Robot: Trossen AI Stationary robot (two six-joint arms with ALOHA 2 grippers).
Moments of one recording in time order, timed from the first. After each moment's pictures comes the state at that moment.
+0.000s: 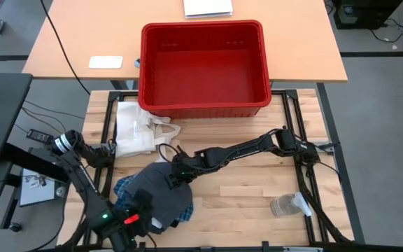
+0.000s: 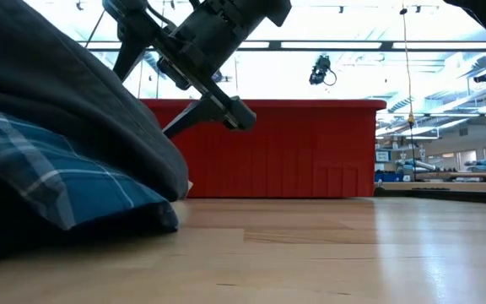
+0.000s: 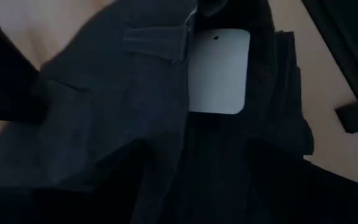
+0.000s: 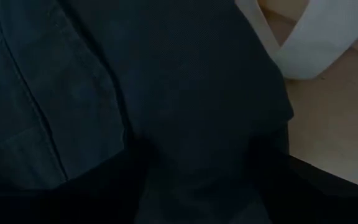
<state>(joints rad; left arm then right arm) -0.99 1.69 1.37 -1.10 -0.44 -0.46 0.17 2.26 1.86 -0.48 -0.08 1.26</state>
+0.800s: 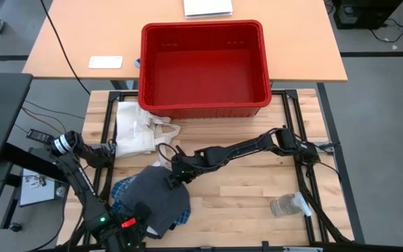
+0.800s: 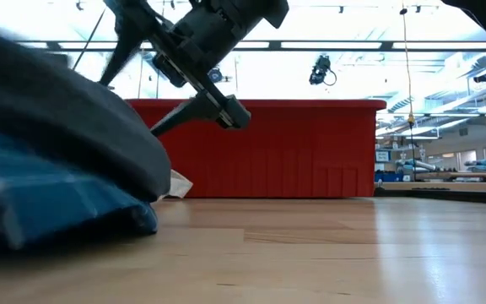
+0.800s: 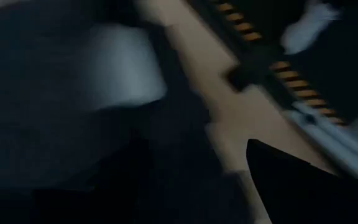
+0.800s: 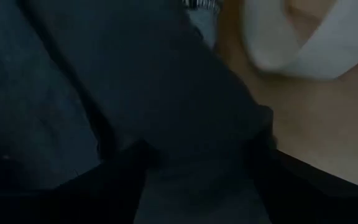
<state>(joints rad) -1.04 1.69 1.34 -0.98 -0.13 -0.26 0.15 2.25 1.86 -0.46 -0.11 1.23</state>
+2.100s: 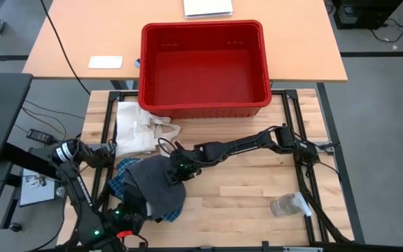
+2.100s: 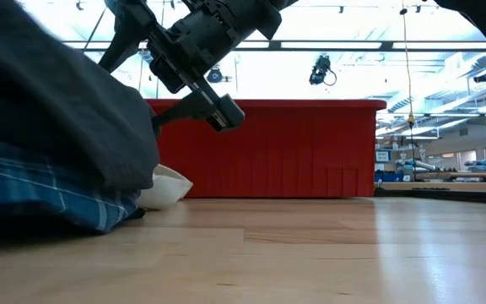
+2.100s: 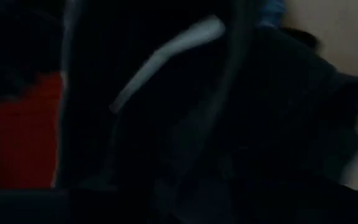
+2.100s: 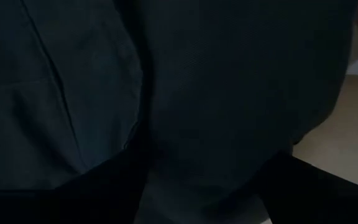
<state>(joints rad) -1.09 1.78 1.51 -1.50 -0.61 -0.63 0.13 2.25 1.86 -0.40 -0.27 1.28</state>
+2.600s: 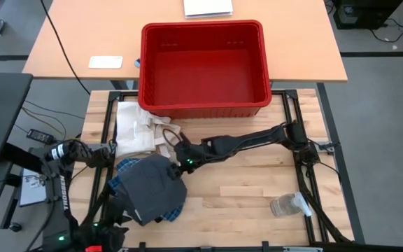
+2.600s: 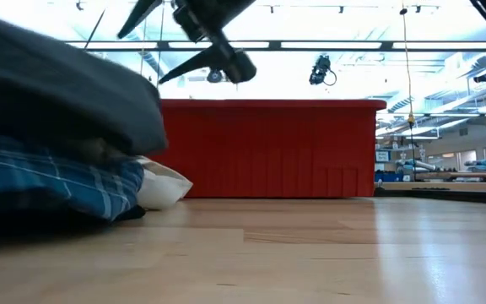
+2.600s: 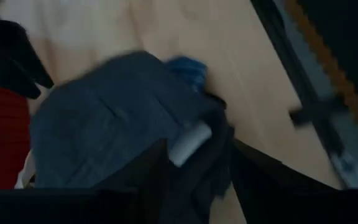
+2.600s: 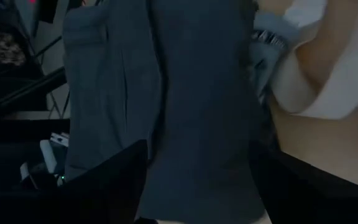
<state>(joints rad) -1.23 1.78 1.77 -1.54 -0.63 -0.82 0.13 2.11 1.87 -0.51 -0.08 1.18</state>
